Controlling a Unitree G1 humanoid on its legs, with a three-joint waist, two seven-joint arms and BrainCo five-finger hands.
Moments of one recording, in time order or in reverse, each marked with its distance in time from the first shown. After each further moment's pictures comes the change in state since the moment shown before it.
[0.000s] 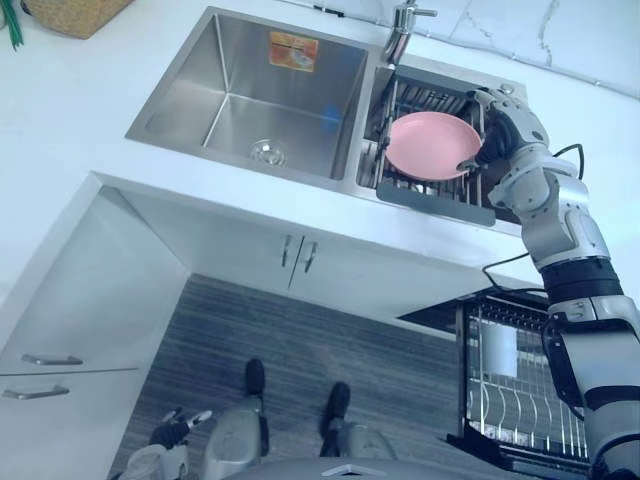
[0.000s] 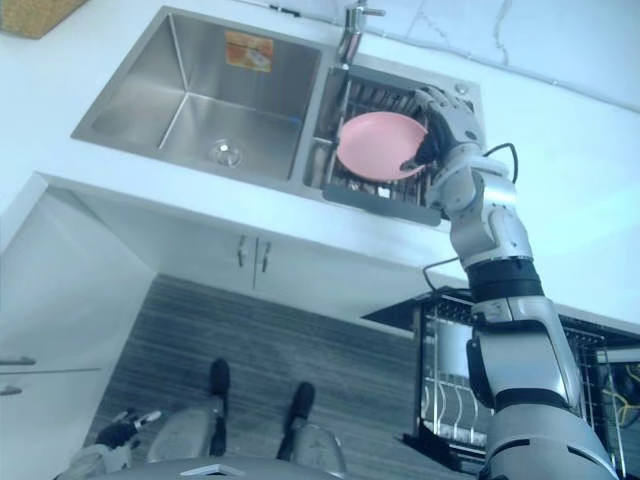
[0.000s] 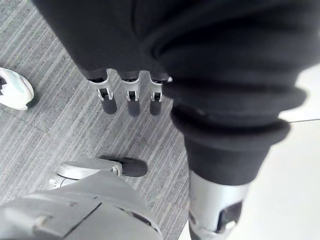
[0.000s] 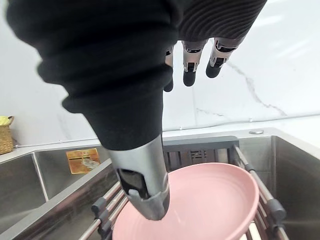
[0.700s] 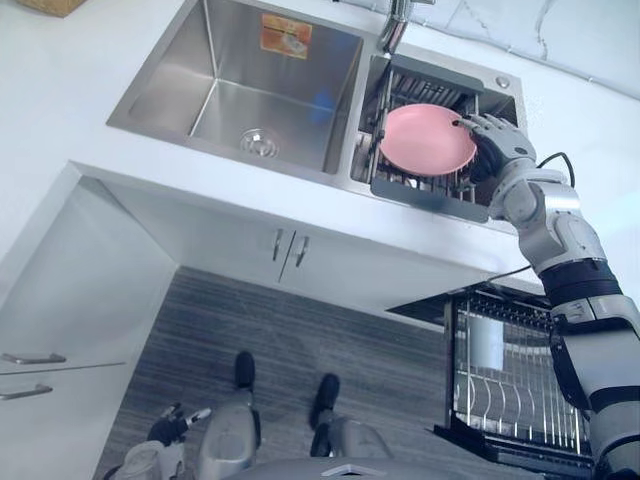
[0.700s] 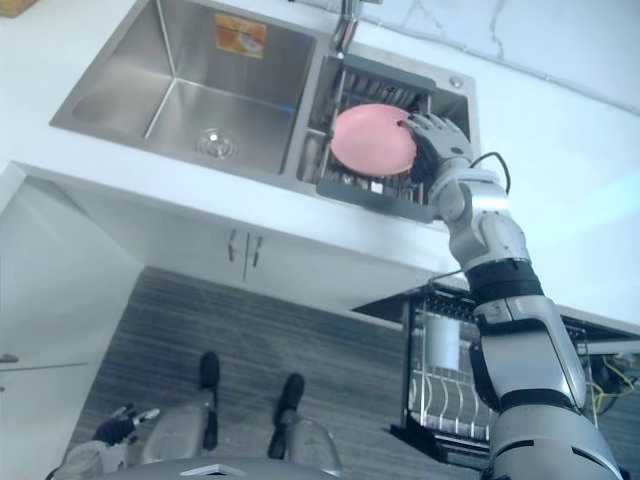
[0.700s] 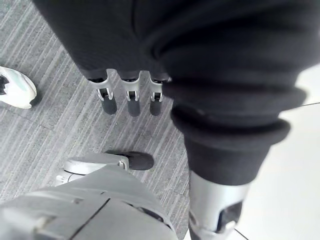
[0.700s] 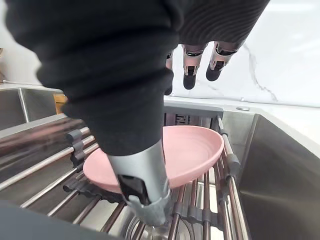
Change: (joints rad) left arm -0.006 0.029 -0.025 -0.011 -0.010 -0.005 -0.002; right arm 0.000 -0.011 0.102 0.075 -0.109 -0.027 0.040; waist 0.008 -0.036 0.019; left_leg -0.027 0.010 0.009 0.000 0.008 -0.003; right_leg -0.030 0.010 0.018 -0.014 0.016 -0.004
